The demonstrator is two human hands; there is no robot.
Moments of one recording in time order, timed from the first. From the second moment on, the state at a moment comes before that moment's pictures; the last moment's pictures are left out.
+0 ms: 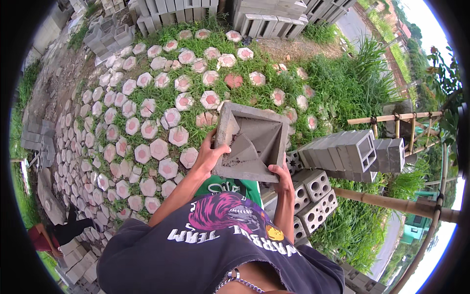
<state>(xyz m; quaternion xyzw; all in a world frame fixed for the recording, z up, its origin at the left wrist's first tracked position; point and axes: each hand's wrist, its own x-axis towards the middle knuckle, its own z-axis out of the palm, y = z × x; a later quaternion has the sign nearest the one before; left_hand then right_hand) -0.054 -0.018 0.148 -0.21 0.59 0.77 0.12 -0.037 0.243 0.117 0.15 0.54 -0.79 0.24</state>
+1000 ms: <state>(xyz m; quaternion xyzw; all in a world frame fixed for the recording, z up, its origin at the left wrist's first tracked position) -0.345 -0.110 0.116 -0.36 0.51 0.76 -0.17 -0.487 0.095 0.080 0.05 0.57 -0.72 0.40</state>
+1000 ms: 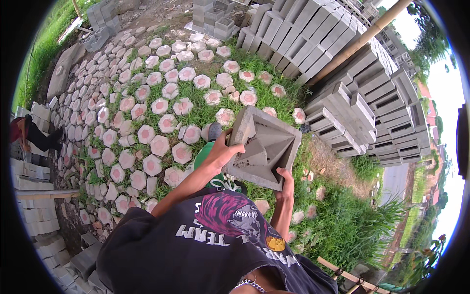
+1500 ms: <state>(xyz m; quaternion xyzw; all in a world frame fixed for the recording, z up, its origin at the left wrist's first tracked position) -0.502 -0.407 0.123 -0.36 0.48 0.78 -0.17 -0.657 -0.202 0.074 0.01 0.57 -0.72 0.40</state>
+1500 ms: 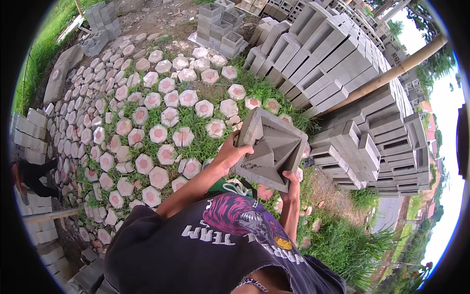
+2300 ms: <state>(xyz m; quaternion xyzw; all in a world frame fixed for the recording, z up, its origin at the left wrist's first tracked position) -0.670 -0.604 0.132 -0.51 0.36 0.70 -0.35 -0.894 -0.498 0.086 -0.12 0.50 -0.59 0.62</state>
